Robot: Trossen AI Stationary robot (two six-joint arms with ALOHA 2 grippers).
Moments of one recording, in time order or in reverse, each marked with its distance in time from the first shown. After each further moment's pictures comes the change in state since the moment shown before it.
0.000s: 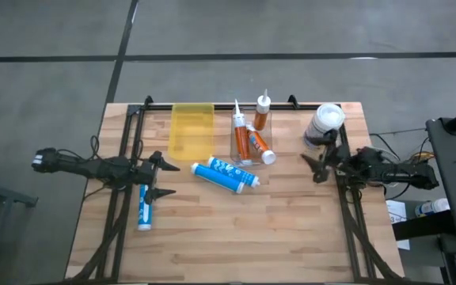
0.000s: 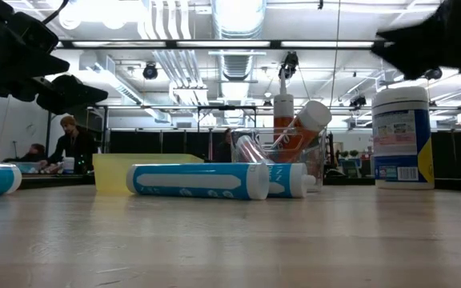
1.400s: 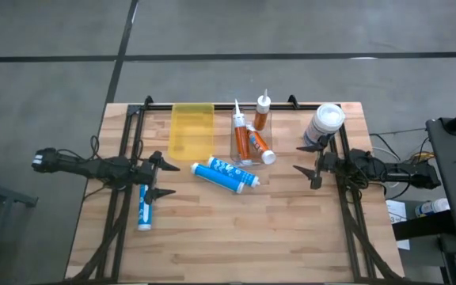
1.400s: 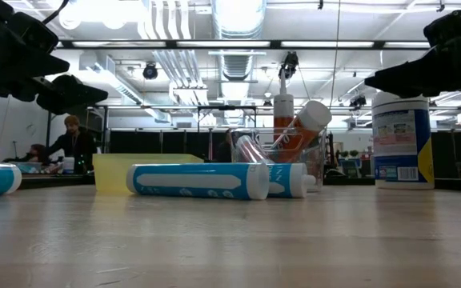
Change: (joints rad) left arm 0.000 0.000 0.000 0.000 0.000 0.000; right arm -0.002 0.033 0.000 -0.230 -0.080 -0.036
